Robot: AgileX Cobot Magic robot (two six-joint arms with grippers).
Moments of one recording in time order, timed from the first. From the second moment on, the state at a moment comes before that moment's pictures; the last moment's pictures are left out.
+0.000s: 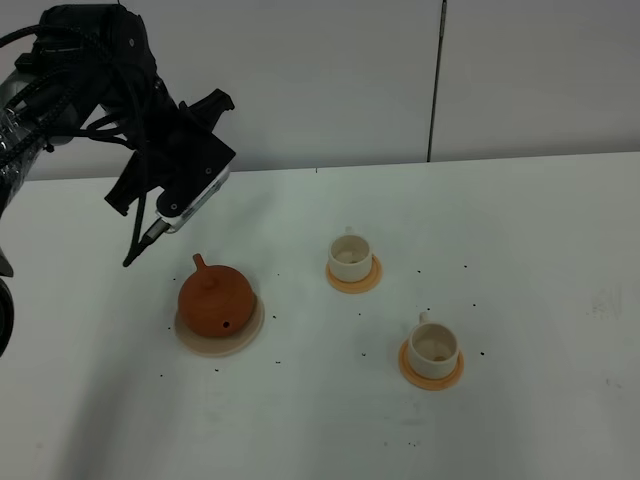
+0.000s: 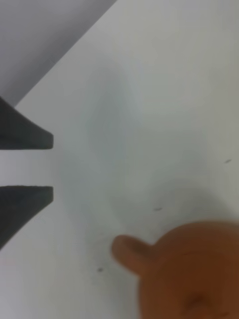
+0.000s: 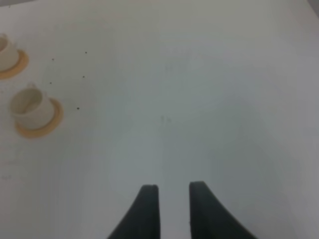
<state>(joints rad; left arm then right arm) -0.23 2.28 -2.20 0.02 1.19 2.09 0.05 -0.01 -0.49 0.04 1.07 0.05</state>
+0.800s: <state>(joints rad) -0.23 2.28 -2.06 0.06 1.19 2.10 0.05 -0.01 -0.49 0.04 1.07 0.05</state>
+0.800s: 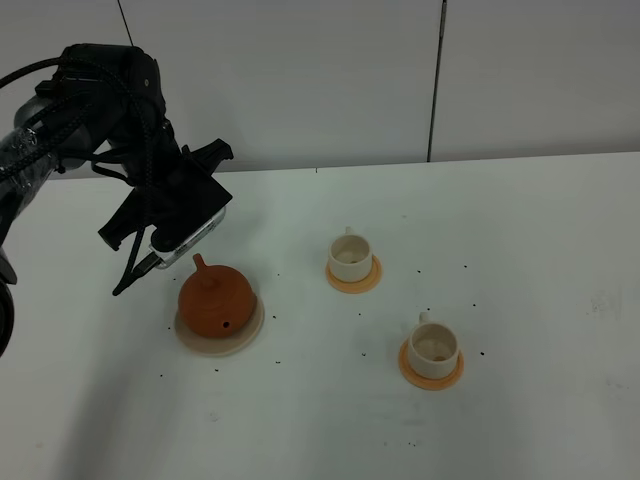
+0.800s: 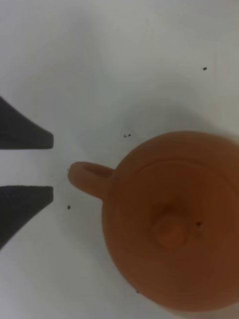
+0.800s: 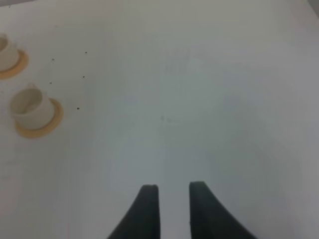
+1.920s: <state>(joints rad) -0.23 2.33 -2.02 0.09 1.19 2.10 0.05 -0.01 -0.49 0.04 1.07 0.05</state>
